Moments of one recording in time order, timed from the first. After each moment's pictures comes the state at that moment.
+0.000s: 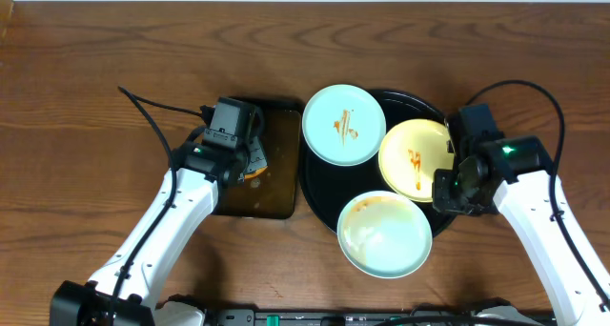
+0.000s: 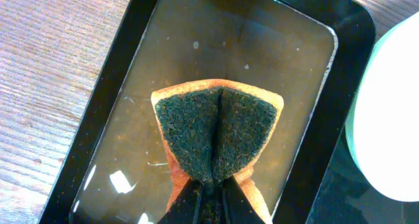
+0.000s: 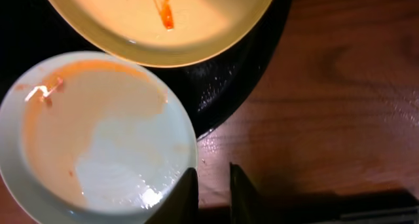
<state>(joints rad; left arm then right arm) -0.30 1.40 0.94 -0.66 -0.09 -0.62 0.23 1.34 1.09 -1.28 0.04 0.36</state>
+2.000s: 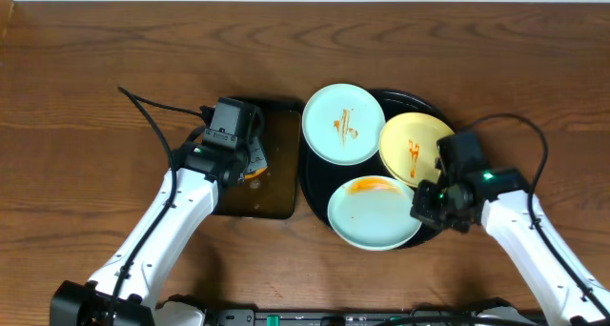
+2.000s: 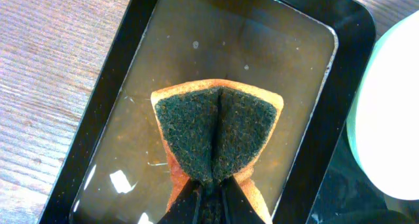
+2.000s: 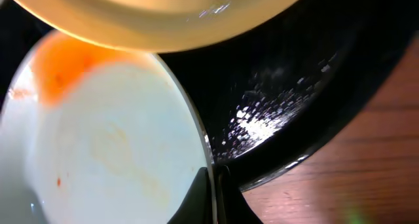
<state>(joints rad) -0.30 1.40 0.94 -0.66 -0.09 -0.62 0.23 1.31 0.82 -0.94 -0.18 0.57</state>
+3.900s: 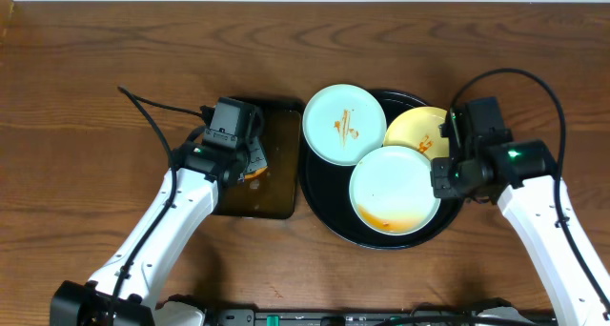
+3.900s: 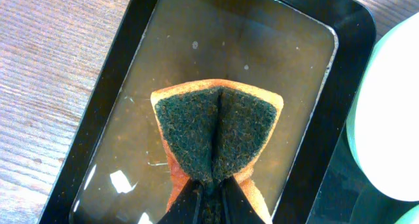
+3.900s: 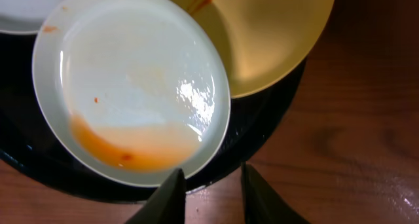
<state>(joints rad) -0.30 1.40 0.94 -0.66 -0.09 -0.62 0.21 1.31 1.08 -1.11 0.03 0.17</state>
